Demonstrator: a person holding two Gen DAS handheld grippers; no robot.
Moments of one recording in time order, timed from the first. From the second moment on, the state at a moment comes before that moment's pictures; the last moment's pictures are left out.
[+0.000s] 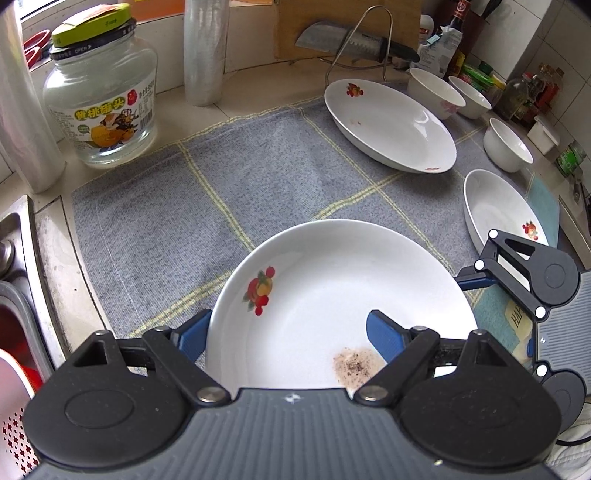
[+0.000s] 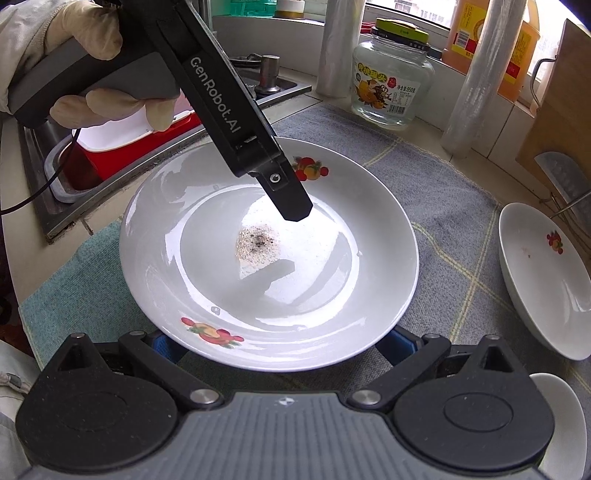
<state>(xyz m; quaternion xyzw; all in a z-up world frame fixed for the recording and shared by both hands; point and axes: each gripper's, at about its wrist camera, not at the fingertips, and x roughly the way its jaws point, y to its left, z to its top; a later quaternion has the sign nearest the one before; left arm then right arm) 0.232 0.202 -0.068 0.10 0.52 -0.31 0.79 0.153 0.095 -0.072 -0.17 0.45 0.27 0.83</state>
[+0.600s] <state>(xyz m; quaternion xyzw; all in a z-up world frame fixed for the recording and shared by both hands) 0.226 0.200 -0.079 0.11 0.51 -0.31 0.79 0.150 0.098 -0.079 -0.17 0.46 0.27 0.83</state>
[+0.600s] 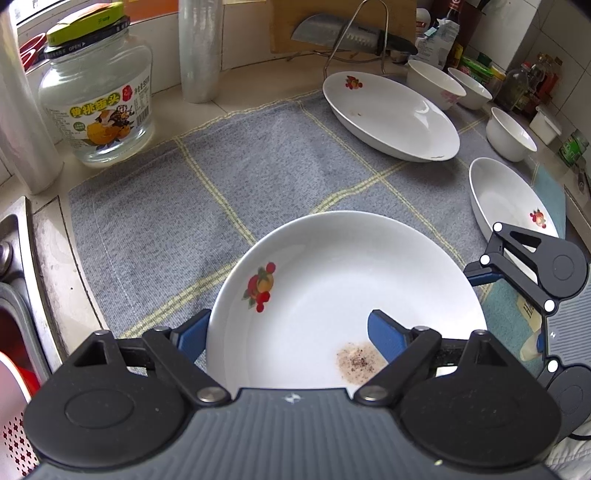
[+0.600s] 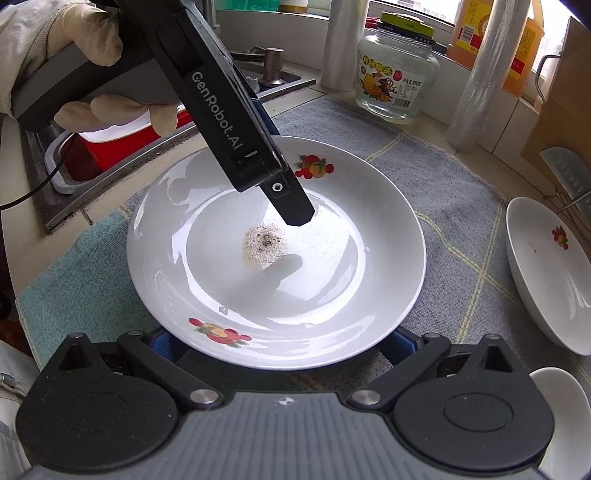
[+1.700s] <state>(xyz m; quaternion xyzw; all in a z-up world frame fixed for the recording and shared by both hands) 0.152 0.160 -0.014 0.05 0.35 -0.29 0.89 0.102 0.003 -0.018 -0.10 0.41 0.03 0.90</state>
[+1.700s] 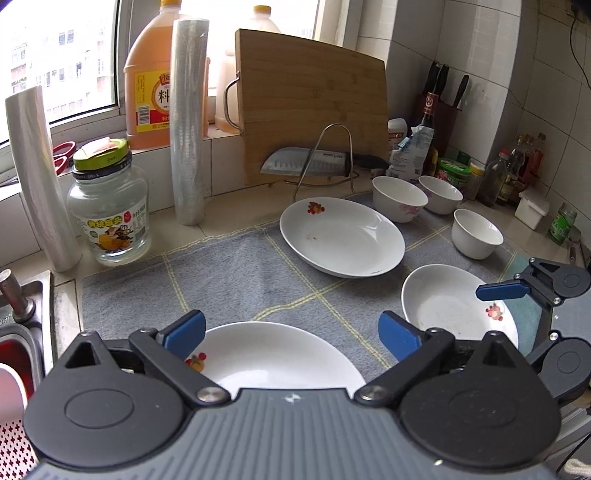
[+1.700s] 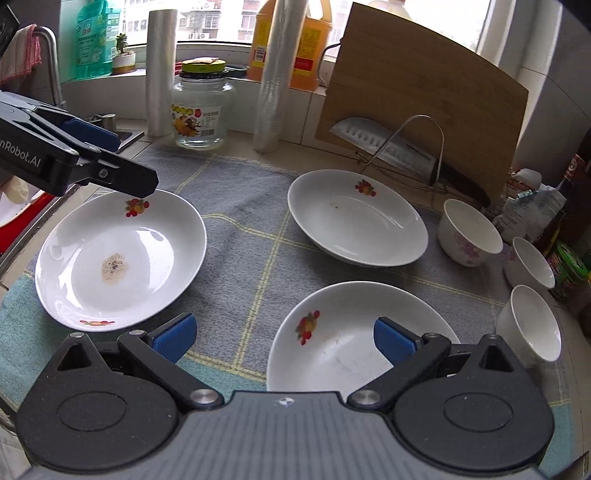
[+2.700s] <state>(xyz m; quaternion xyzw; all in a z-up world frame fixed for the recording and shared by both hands) 0.078 -0.012 -0.038 0.06 0.42 -0.23 0.87 0.029 -0.172 -0.054 -0.09 0.42 0.16 0.89</state>
